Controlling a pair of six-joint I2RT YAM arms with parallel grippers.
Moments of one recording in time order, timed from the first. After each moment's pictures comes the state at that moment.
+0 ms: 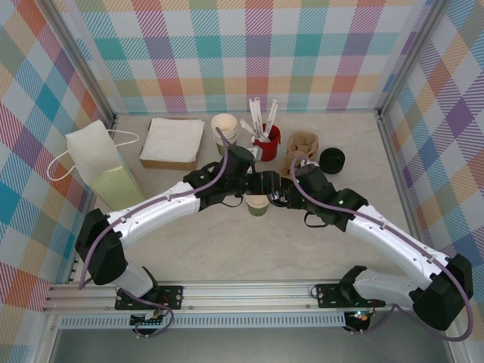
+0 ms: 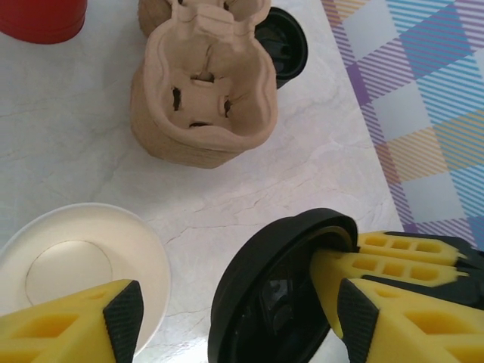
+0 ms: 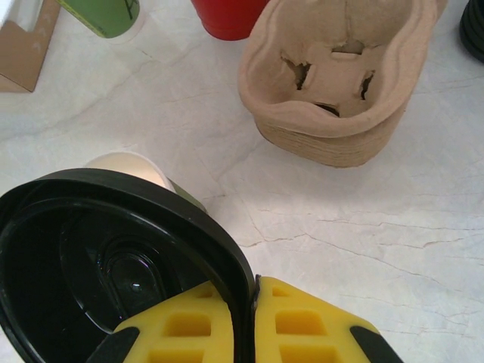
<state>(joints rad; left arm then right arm) -0.87 1.54 1.28 -0.39 0.07 -0.73 0.72 1.10 0.93 -0.67 0.23 0.62</state>
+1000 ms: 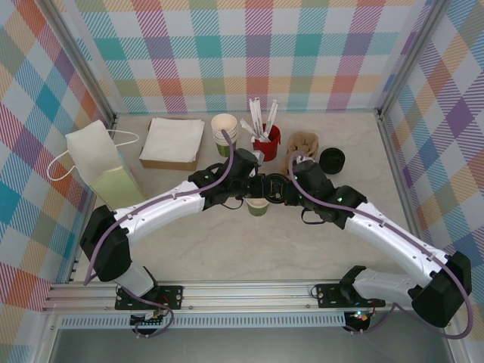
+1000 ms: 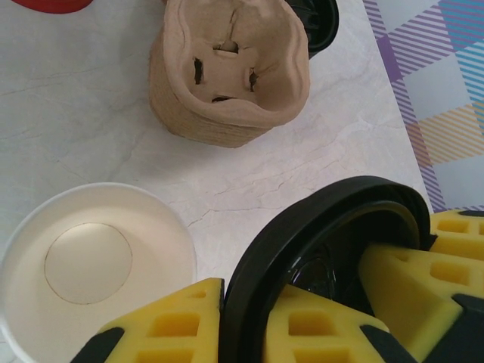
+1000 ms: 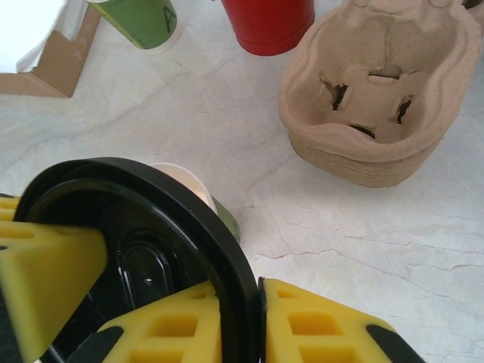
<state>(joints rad) -0.87 1.57 1.28 -0.42 0.07 -0.71 0.73 1.11 0.97 -0.65 0.19 0.58</state>
